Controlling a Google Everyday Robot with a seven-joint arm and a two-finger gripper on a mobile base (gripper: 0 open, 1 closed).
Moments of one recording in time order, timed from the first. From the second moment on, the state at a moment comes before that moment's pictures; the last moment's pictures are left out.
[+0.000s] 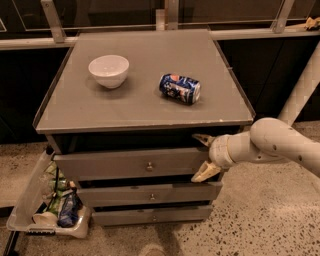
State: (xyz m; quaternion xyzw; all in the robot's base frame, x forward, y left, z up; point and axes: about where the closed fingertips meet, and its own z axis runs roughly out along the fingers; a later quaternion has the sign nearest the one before) arm 0.564 -0.139 0.647 -0.66 0.64 0.10 0.38
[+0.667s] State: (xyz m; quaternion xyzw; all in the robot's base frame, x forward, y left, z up) arm 0.564 -0.139 0.647 -0.66 0.64 0.10 0.38
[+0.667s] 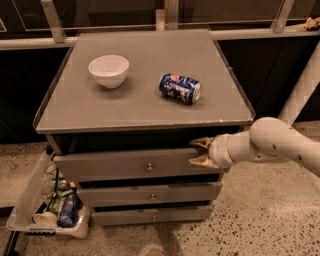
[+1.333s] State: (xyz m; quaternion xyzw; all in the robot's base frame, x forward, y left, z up) arm 0.532 -0.145 0.649 -0.66 0.65 0.11 0.36
